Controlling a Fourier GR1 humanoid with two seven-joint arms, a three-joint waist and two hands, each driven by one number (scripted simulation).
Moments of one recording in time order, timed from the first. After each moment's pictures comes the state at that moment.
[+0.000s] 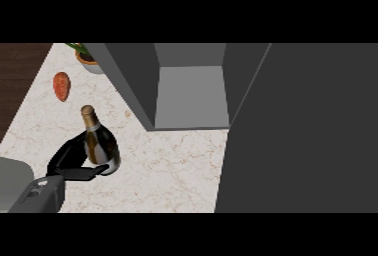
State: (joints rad) left arm -0.42 0.32 0.20 -0.37 0.02 -0.69 -0.71; right arm -0.11 -0.03 0.19 -2.46 -0.05 0.05 0.58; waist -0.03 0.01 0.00
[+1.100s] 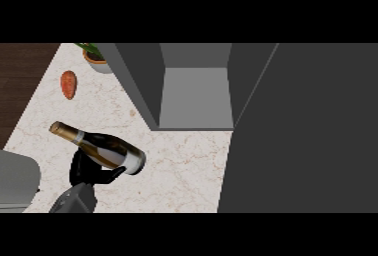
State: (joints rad) left arm -0.36 0.13 0.36 -0.43 0.27 -0.42 -0.76; right arm -0.05 -0.04 0.16 -2.47 -0.06 0.08 0.57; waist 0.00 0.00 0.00
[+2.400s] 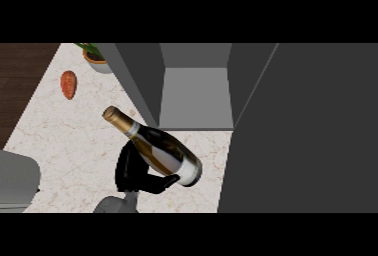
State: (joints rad) left arm -0.11 0.00 -0.30 -1.21 0.58 0.07 -0.46; right arm -0.10 -0.04 0.11 -2.45 -0.09 0.09 0.60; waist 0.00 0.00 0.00
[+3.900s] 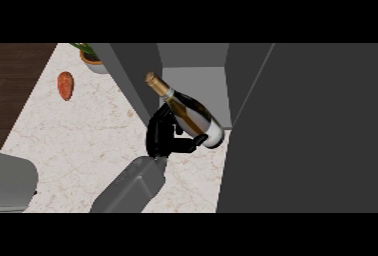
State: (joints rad) left arm -0.55 0.00 -0.52 -0.76 0.99 0.29 -0.70; right arm -0.06 -0.03 0.08 -2.42 -0.14 0.14 0.54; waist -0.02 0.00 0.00
